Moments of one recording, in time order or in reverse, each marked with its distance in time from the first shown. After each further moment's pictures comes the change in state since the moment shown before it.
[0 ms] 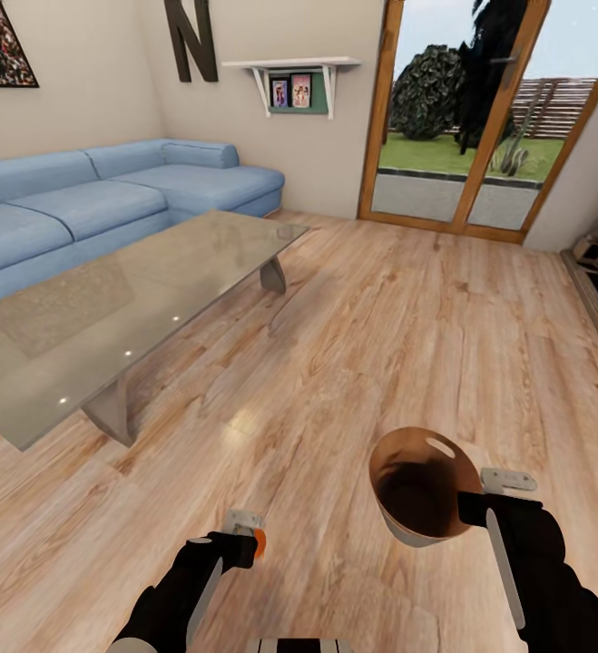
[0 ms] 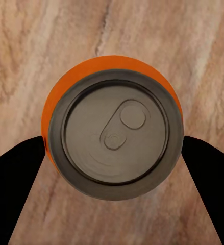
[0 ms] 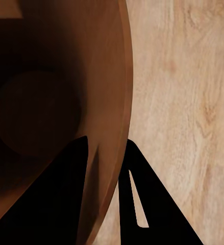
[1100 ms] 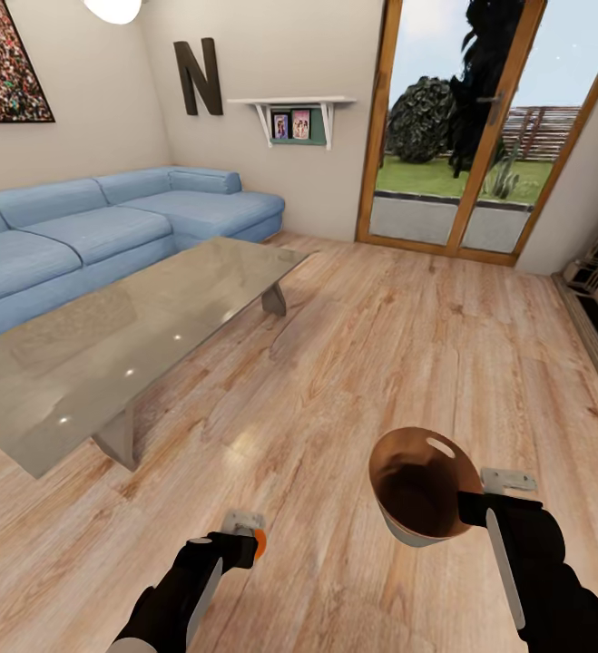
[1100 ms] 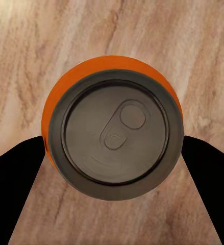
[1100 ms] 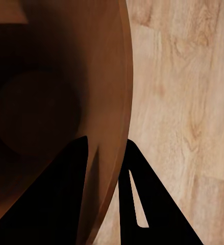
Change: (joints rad) left arm 0.000 0.000 0.000 0.001 0.001 0.000 -0.002; right arm 0.000 0.000 0.000 0.000 0.000 0.000 0.000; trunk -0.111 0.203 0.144
